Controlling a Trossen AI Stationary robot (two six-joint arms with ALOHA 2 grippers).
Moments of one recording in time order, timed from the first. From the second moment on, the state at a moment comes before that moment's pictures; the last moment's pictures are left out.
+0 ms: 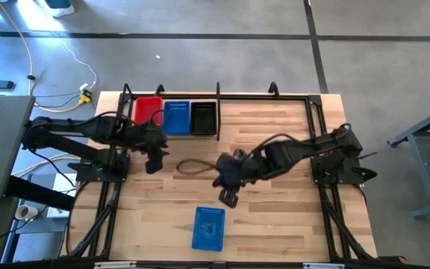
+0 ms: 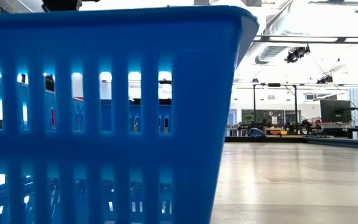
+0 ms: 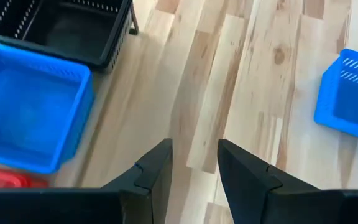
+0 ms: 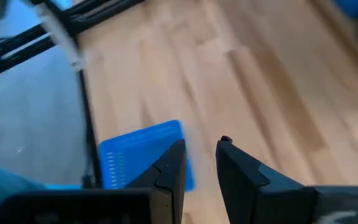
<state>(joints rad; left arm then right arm) 0.10 1.02 1.02 -0.98 -0.13 -0.26 0.31 1.83 1.98 -1.05 0.16 0.65</state>
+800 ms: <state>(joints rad) 0.02 1.00 0.99 -0.92 -0.21 -0.52 0.47 1.83 1.72 -0.56 0.09 0.59</state>
